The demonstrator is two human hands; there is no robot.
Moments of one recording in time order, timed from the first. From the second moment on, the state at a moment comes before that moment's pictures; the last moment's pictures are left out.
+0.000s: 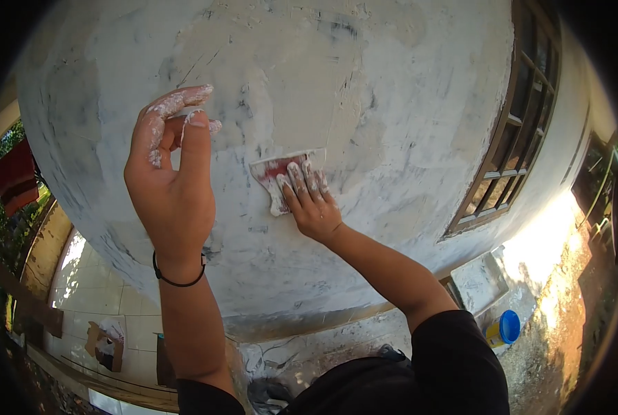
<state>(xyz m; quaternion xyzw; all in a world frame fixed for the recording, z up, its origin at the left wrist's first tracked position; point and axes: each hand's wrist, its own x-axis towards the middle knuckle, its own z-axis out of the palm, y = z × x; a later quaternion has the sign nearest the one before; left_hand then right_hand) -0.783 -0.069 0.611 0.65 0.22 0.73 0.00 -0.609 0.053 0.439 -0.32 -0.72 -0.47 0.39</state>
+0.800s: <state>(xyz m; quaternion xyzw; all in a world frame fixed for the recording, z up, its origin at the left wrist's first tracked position) -0.749 -0.056 0.634 0.75 0.18 0.64 -0.09 -0.529 -0.017 0.677 -0.46 -0.70 -0.40 0.38</state>
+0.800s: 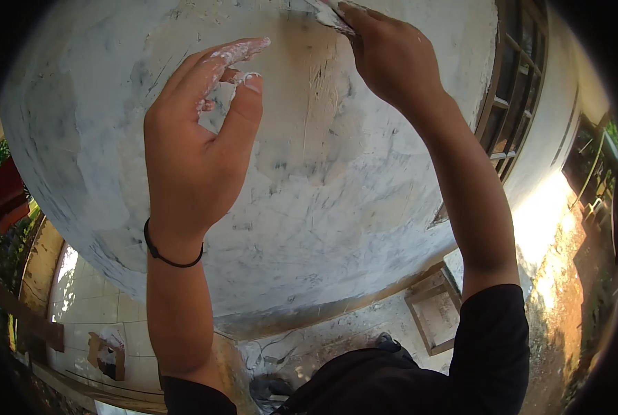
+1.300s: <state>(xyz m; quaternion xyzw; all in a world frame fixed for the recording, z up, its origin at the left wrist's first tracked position) -0.729 -0.050 0.613 0.77 0.15 0.62 0.05 -0.538 -0.015 0.323 -0.41 -0.87 -0.23 0.17</state>
